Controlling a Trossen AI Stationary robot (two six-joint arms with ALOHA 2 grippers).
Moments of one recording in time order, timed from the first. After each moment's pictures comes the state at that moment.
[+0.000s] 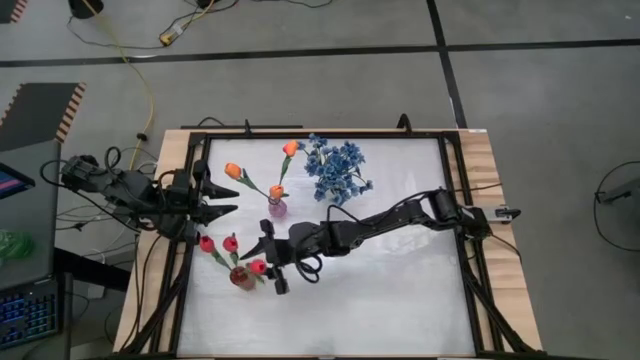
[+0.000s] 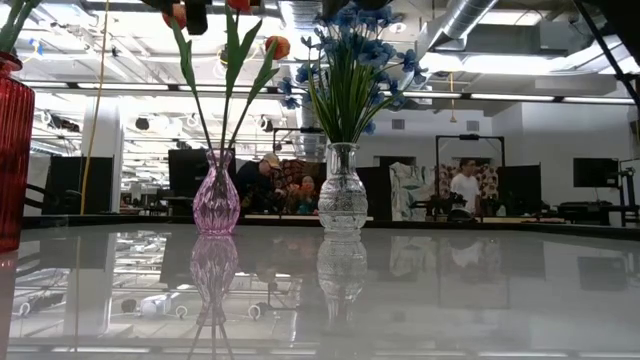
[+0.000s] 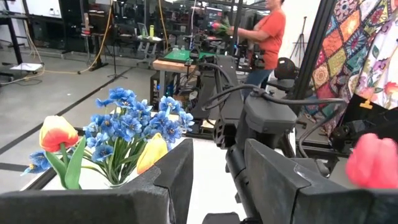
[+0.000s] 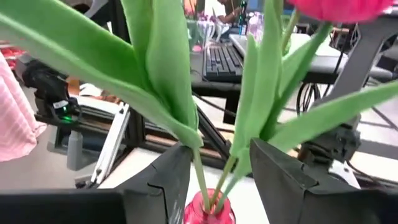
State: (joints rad) left arm -0.42 0.61 0.89 -0.32 -0.48 -0.17; right arm 0.21 2.23 1.77 0.40 -0.08 -0.08
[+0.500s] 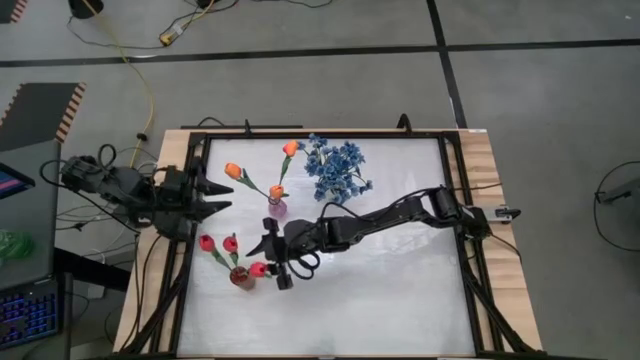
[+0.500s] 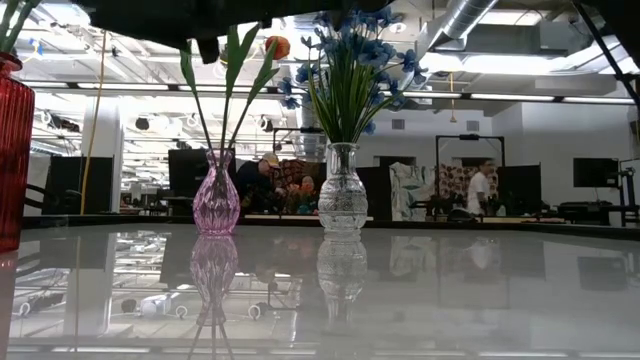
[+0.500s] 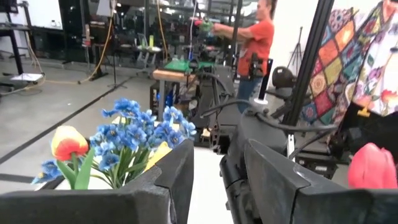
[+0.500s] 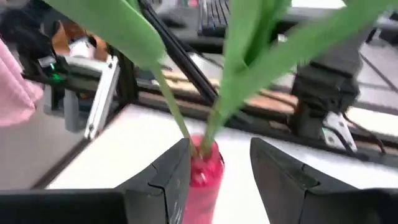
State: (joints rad) left arm -0.42 0.57 0.89 -0.32 -0.48 -0.14; right arm 0.18 2.22 1.77 0.22 -0.08 -0.09
